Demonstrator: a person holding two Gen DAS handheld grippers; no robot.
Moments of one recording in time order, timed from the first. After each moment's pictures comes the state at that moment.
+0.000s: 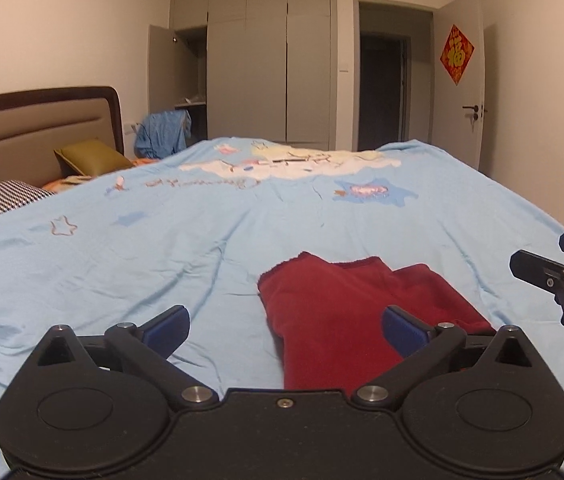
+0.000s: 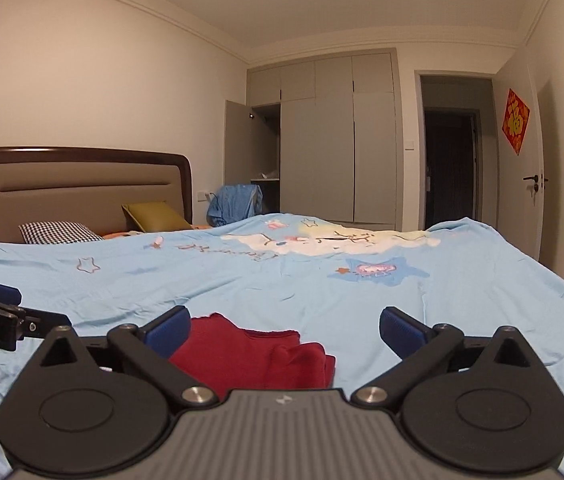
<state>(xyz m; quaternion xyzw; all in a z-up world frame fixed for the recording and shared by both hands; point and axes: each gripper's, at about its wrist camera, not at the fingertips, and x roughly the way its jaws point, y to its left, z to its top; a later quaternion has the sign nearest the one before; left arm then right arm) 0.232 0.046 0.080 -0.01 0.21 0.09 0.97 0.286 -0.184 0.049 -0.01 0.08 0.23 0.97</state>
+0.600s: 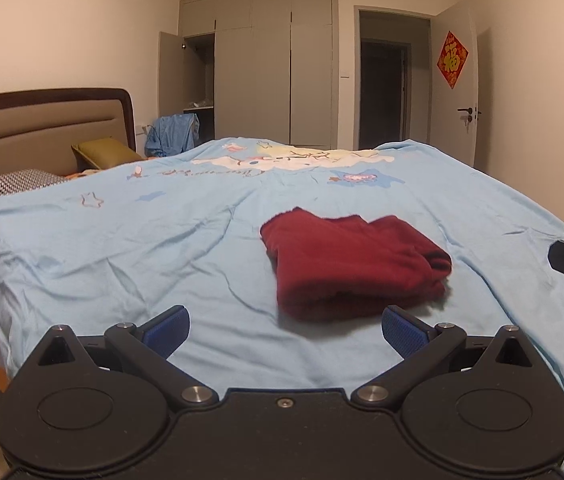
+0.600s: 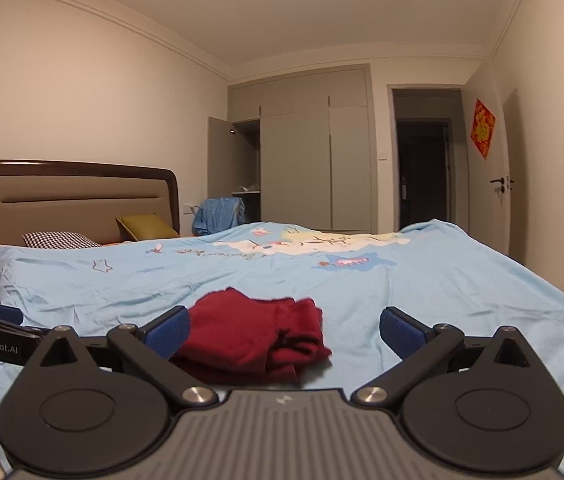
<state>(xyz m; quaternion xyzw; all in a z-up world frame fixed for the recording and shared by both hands) 0.096 0.010 0.040 -0.01 0.20 0.10 0.97 0.132 -0.225 0.022 0.01 0.07 0.18 0.98</state>
